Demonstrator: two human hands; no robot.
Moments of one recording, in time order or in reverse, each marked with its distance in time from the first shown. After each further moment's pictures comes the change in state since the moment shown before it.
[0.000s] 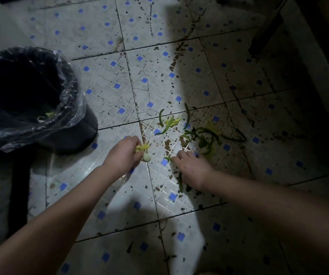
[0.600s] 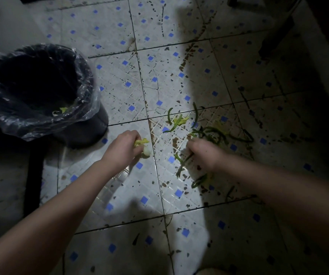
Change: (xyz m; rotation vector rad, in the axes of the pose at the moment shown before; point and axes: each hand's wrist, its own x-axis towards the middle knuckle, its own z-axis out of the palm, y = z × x) left_hand -0.013 -0.011 -0.017 -0.024 0.091 -0.027; right_hand -0.001 0.017 -0.040 0.204 0.035 0.051
